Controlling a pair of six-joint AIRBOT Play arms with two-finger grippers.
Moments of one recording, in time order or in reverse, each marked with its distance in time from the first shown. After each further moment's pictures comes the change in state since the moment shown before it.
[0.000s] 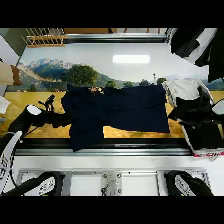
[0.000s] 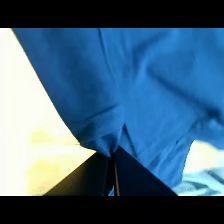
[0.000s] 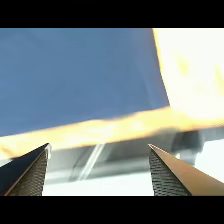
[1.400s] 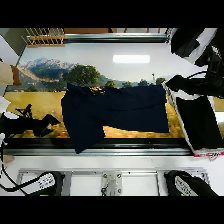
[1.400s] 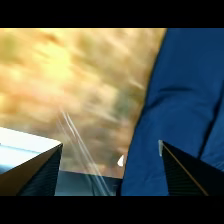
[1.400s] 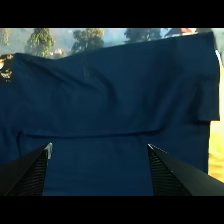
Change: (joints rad) left arm 0.356 -0.089 0.032 0.092 -0.106 -0.008; right arm 0.124 -0.070 0.394 0.189 -0.156 -0.304
